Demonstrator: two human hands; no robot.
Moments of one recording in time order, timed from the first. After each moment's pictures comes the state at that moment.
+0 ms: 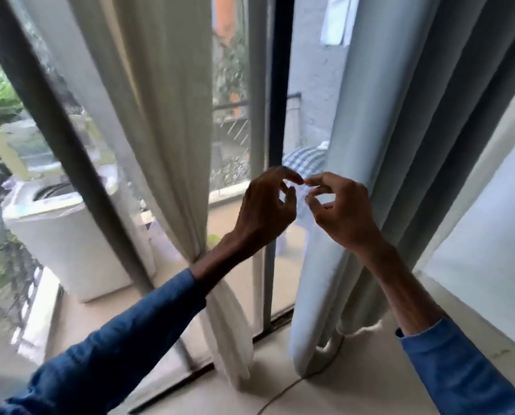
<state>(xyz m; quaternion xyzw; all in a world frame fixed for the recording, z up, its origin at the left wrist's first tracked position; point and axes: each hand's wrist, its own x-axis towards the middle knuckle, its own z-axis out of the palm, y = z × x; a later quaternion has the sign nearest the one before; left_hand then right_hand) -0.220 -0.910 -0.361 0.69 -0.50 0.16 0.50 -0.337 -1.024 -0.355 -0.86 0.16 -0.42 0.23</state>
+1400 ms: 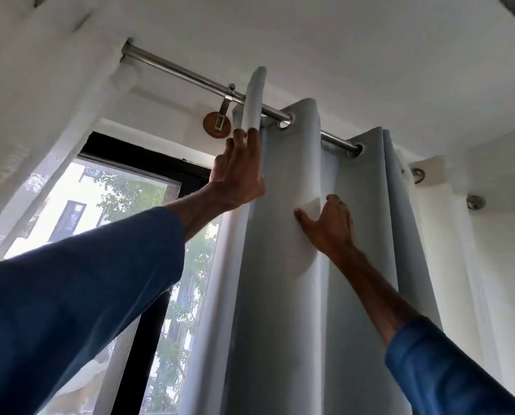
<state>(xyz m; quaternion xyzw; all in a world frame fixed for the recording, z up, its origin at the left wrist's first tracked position) -0.250 -1.209 0.220 0.61 -0.32 0.67 0.27 -0.323 -1.396 0.164 -0.74 0.09 -0.66 0.12</state>
